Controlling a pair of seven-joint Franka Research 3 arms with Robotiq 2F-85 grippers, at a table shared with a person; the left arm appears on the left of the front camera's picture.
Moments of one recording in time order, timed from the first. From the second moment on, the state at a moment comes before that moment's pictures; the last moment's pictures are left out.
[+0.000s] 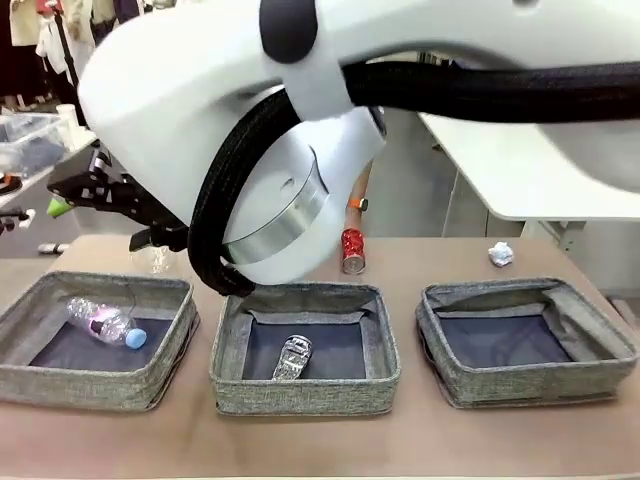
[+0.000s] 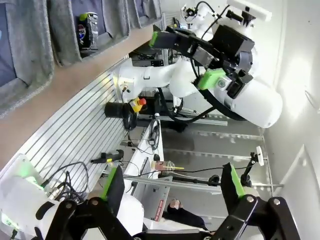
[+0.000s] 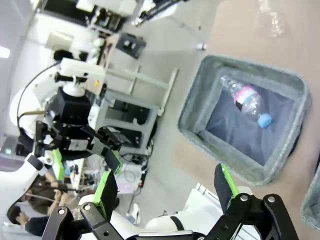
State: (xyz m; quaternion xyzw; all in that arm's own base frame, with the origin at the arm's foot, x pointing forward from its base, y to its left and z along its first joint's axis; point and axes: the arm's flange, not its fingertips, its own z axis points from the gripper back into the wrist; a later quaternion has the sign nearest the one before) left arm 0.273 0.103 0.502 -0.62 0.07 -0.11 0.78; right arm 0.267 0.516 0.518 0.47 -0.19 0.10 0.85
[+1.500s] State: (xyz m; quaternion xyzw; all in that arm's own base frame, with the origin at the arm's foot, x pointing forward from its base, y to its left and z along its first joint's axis) left arm 0.272 0.099 0.500 -0.62 0.07 -0.11 0.77; right arm 0.382 0.380 0.492 0.63 0.08 0.25 0.73
